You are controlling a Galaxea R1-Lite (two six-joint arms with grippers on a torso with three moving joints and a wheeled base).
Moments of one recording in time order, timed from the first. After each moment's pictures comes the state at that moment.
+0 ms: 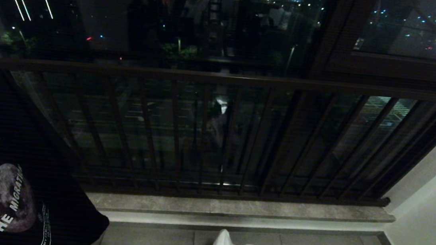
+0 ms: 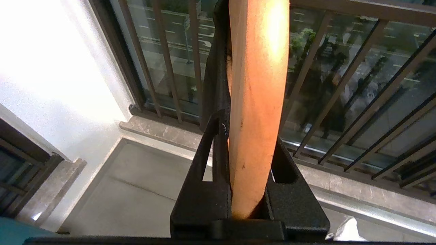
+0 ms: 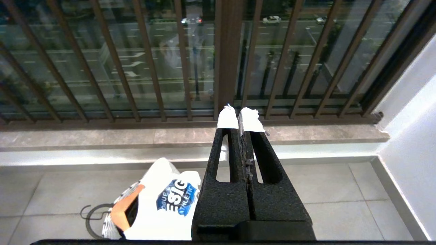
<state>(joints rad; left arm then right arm) 0.38 0.70 -0.81 0.18 -0.05 -0.07 -0.01 0.00 0.00 0.00 0.00 0.00</state>
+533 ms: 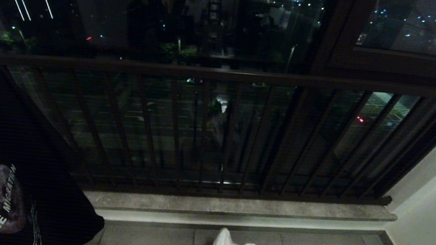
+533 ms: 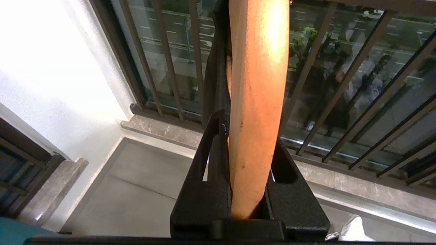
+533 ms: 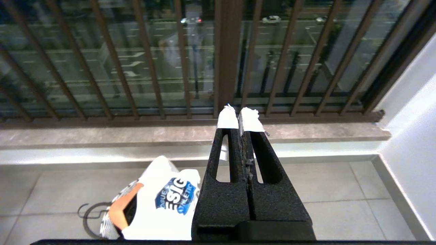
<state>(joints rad) 0.38 0.70 -0.81 0.18 -0.04 -0.06 -0.01 0.00 0.00 0.00 0.00 0.00</state>
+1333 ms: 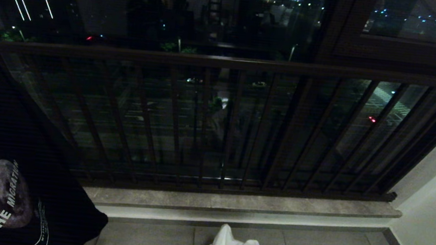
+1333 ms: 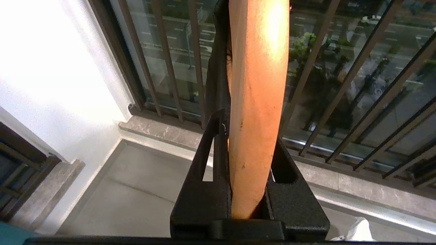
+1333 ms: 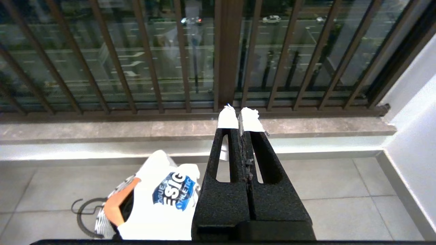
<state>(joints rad) 0.38 0.69 -0.83 0.18 -0.04 -0.06 -0.01 0.00 0.00 0.00 0.00 0.00</state>
